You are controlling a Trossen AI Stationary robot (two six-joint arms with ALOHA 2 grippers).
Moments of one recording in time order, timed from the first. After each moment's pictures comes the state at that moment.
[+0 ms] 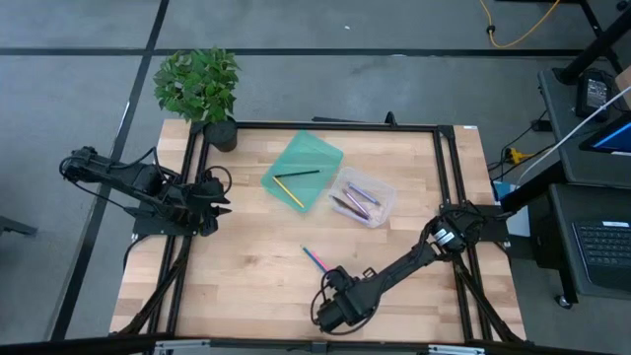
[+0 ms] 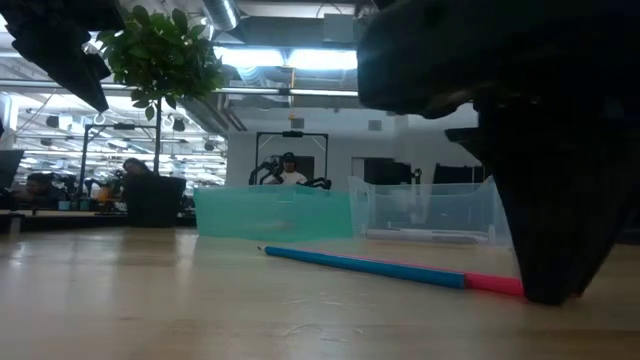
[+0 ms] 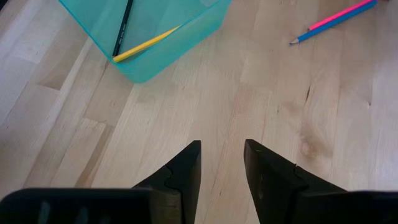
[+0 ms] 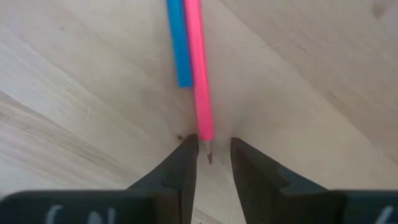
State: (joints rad) left arm -0.29 0.62 0.69 -1.02 -0.30 -0.52; right arm 0.62 2.36 1.88 -1.18 0.08 1.52
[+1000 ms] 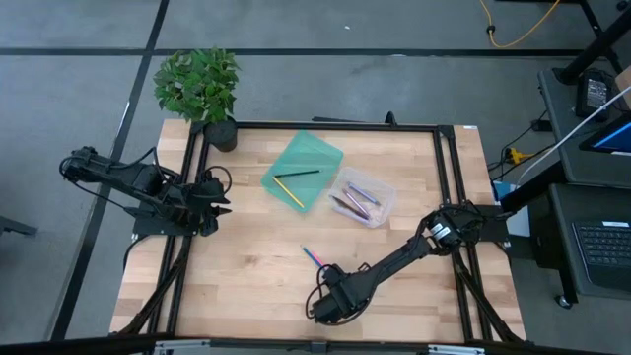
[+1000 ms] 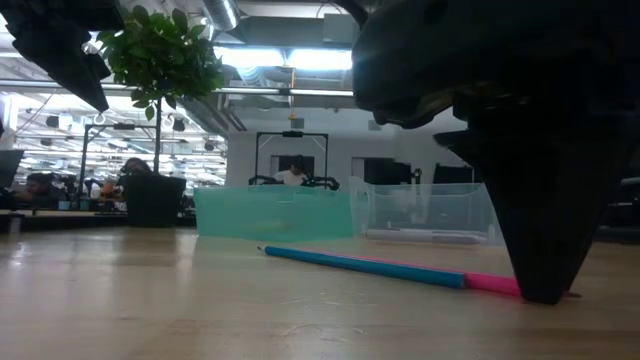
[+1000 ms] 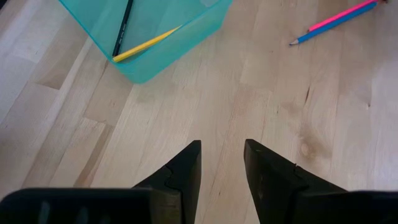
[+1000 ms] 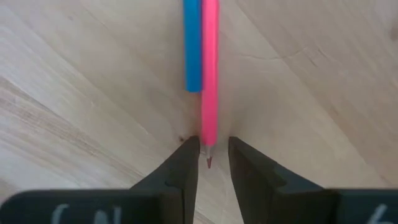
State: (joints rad) left arm -0.29 0.62 0.69 -1.02 -0.30 -0.52; right arm 0.55 2.36 1.88 -1.17 0.07 1.37
